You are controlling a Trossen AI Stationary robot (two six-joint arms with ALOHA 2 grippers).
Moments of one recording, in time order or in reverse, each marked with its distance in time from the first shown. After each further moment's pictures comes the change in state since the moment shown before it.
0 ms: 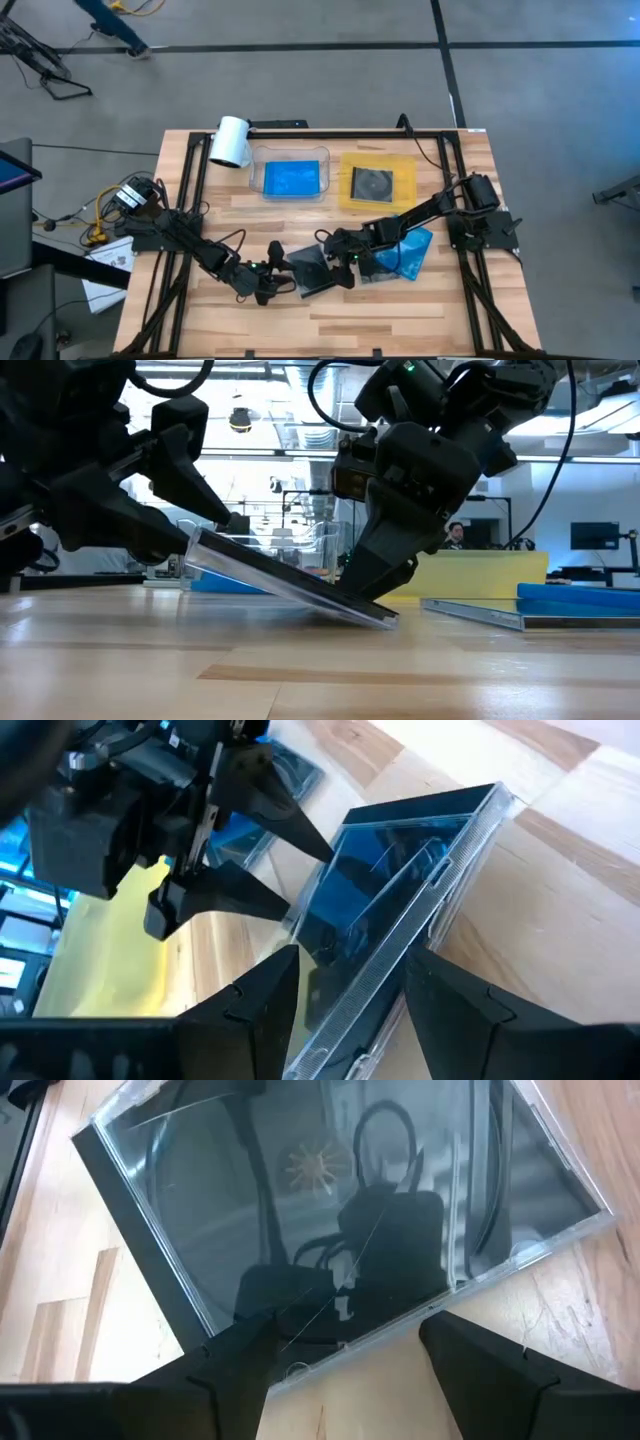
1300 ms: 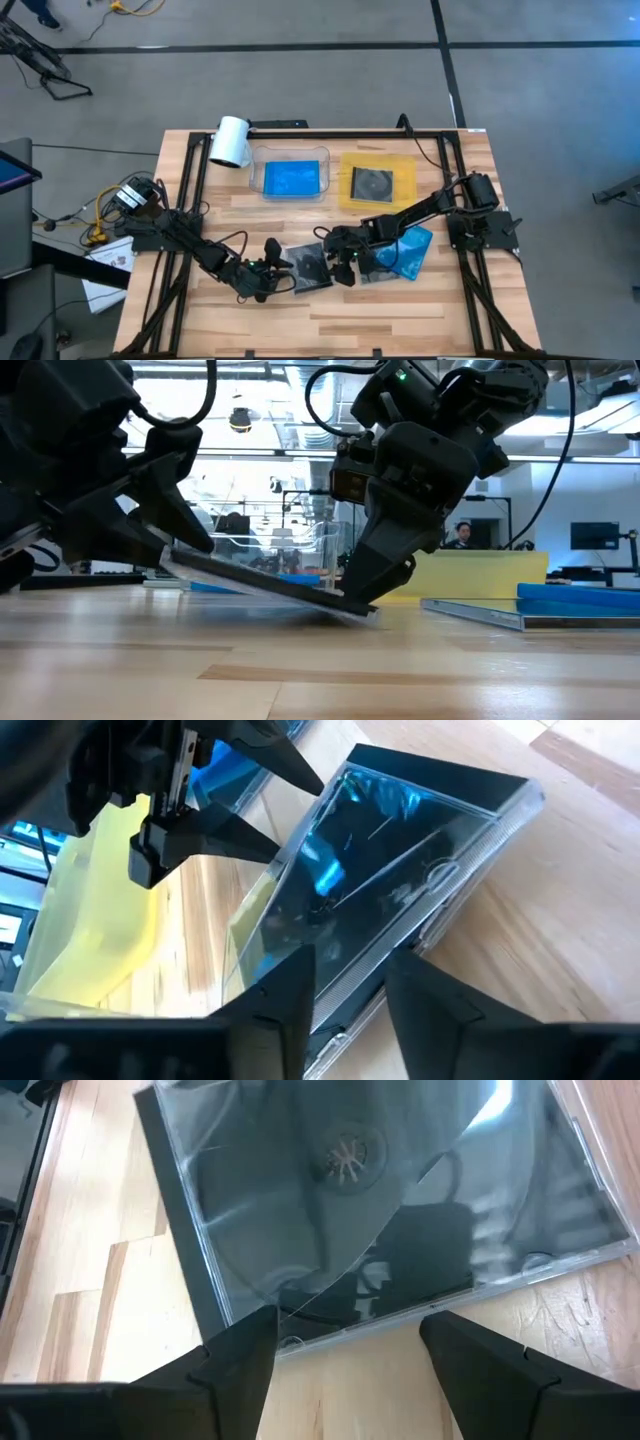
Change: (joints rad) left arm -0.004 0.001 -0.003 -0.102 -0.046 -0.090; right arm -0.019 -0.001 0.006 -0.029 -0.072 -0.010
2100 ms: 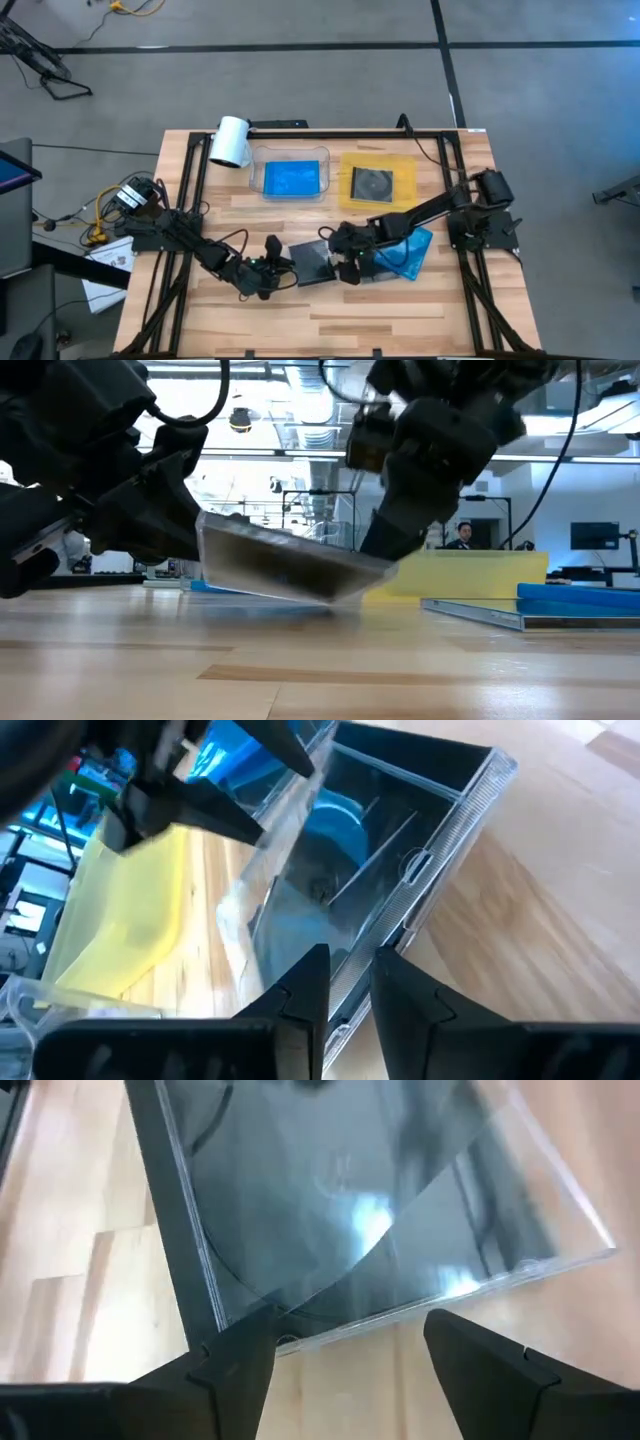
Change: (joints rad) left arm 0.003 0.000 0.002 0.012 -0.023 -0.005; right arm 0.018 -0.128 -0.008 -0.129 0.138 -0.057
